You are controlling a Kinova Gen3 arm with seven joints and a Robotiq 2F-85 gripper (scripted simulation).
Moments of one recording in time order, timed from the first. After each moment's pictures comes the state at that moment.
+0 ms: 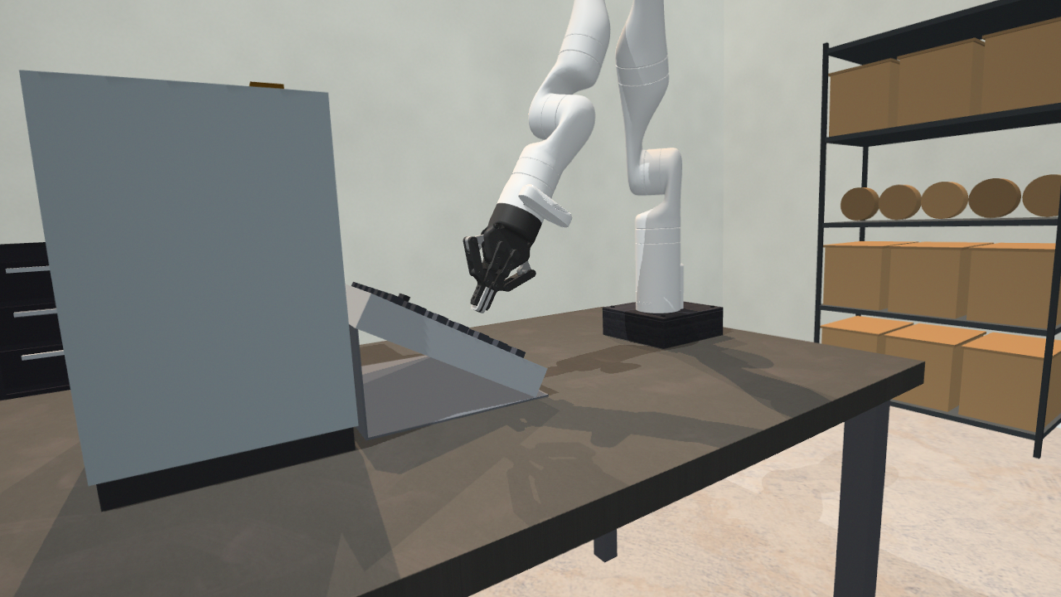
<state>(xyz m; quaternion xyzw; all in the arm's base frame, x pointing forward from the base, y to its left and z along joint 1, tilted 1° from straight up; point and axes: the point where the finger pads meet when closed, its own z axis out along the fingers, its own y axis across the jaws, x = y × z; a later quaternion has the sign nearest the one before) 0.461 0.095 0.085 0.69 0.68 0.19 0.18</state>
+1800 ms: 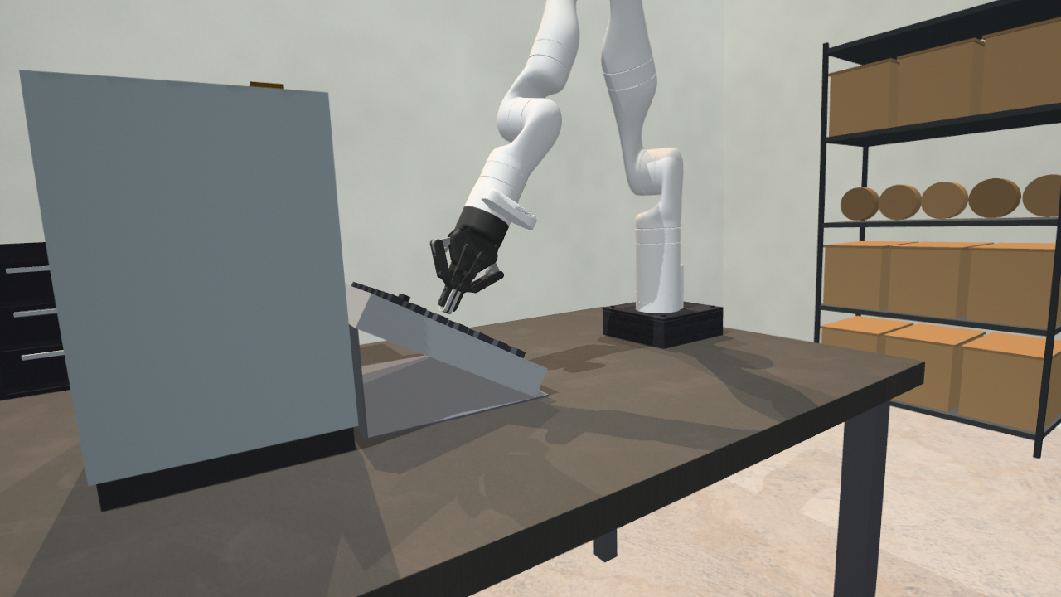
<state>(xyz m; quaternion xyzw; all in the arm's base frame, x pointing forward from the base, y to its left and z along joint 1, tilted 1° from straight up) 0.497 0.056 0.082 0.70 0.67 0.18 0.18</state>
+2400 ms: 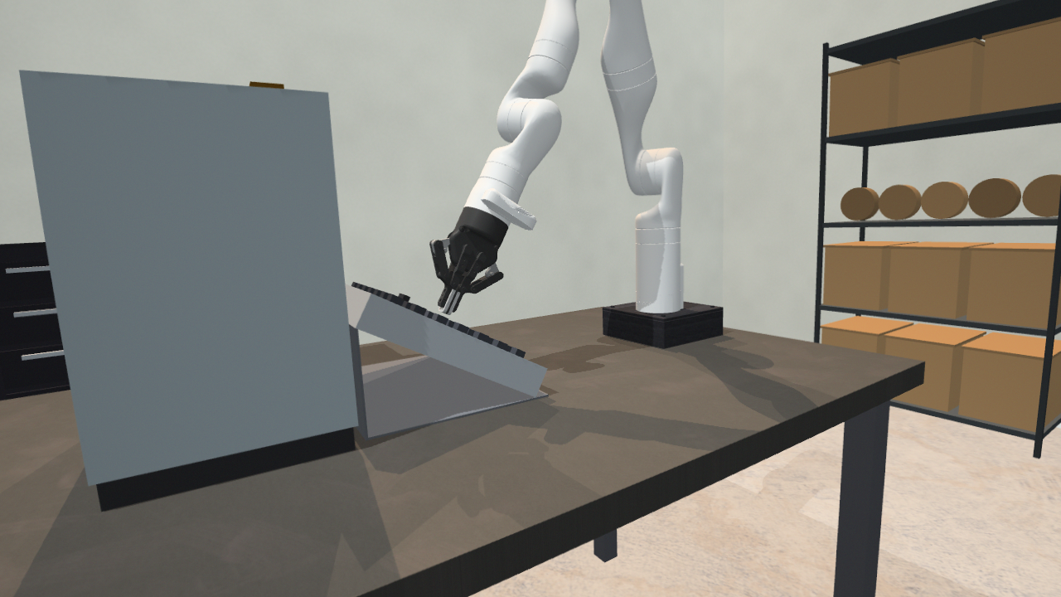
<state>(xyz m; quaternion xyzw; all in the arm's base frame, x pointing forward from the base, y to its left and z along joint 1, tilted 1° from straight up) 0.497 0.056 0.081 0.70 0.67 0.18 0.18</state>
